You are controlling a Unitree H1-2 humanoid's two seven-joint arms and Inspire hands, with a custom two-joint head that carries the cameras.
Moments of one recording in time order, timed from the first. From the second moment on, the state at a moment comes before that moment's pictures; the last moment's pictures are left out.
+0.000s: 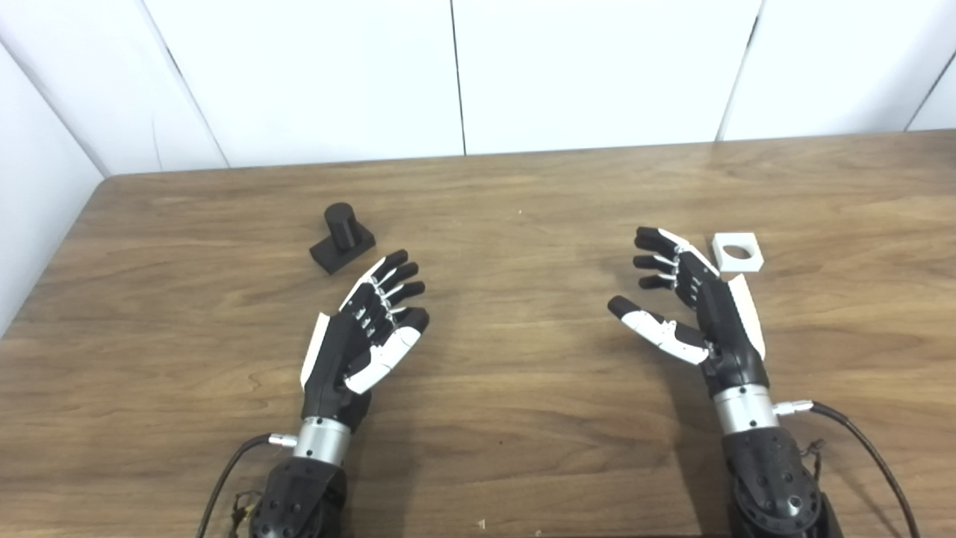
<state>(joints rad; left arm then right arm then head) 0.03 0.02 -0.03 -0.10 -0.06 -0.10 -0.11 0.00 -0.06 0.05 -0.13 -0.25 -0.10 -0.07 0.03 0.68</state>
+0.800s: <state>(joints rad) 0.03 0.02 -0.04 -0.10 -0.05 -0.10 -0.11 0.00 -0.07 0.04 -0.12 -0.21 -0.11 -0.06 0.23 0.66</state>
